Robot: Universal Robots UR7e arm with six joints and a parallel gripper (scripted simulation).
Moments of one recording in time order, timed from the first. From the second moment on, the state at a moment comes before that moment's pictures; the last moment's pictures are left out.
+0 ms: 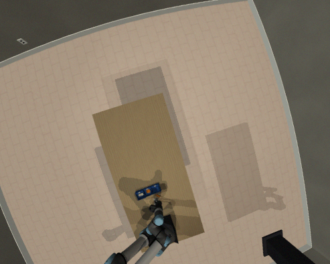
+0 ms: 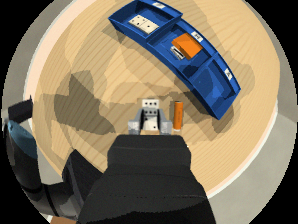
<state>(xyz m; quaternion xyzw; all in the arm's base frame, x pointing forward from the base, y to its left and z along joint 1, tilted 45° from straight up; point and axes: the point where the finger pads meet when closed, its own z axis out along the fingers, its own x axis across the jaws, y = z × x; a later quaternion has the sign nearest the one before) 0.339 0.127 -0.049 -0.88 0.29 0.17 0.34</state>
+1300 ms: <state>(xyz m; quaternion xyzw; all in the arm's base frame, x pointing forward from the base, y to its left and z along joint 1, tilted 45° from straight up) 0.345 0.088 -0.010 -0.88 0.29 0.17 0.34</state>
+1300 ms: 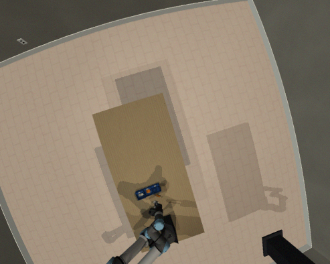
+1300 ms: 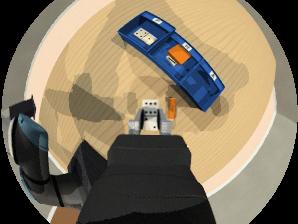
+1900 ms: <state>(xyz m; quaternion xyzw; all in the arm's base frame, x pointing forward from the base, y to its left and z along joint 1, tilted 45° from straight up) 0.377 0.124 0.025 -0.88 0.29 0.17 0.35</state>
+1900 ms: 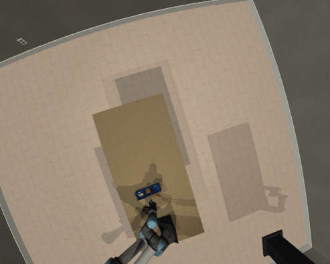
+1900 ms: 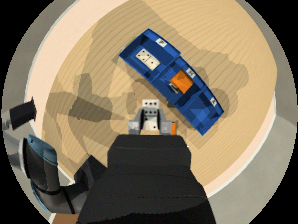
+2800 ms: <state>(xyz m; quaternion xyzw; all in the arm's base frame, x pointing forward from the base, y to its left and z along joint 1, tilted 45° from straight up) 0.435 0.190 0.082 -0.92 0.05 0.07 0.37</state>
